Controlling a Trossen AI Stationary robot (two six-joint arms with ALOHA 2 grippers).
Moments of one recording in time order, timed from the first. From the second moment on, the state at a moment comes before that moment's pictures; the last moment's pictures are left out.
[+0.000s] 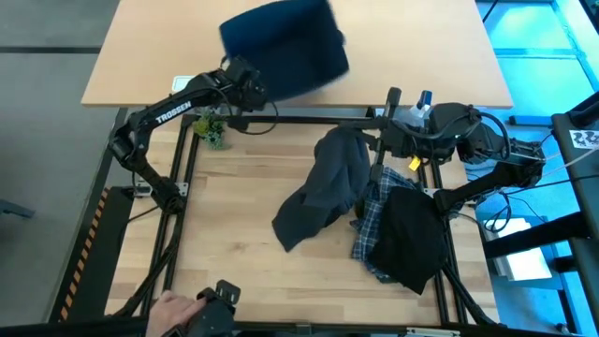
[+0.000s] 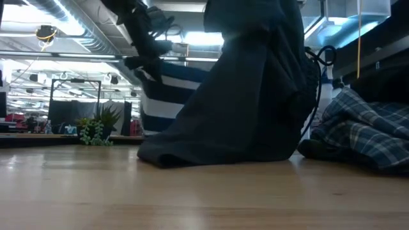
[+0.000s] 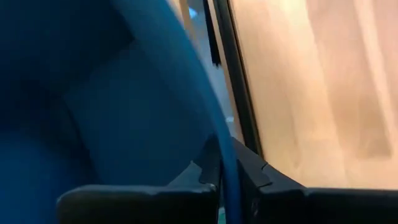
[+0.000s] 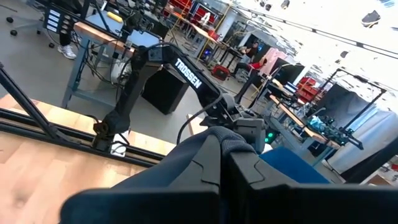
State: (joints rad) left arm 0.79 1.58 1.46 -0.79 -0.08 1.13; right arm 0.10 1.29 1.72 -0.48 0.30 -0.50
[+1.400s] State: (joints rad) left arm 0.83 1.40 1.46 -0.75 -0.03 1.18; right arm 0.10 1.33 1.71 -0.47 0.30 -0.49
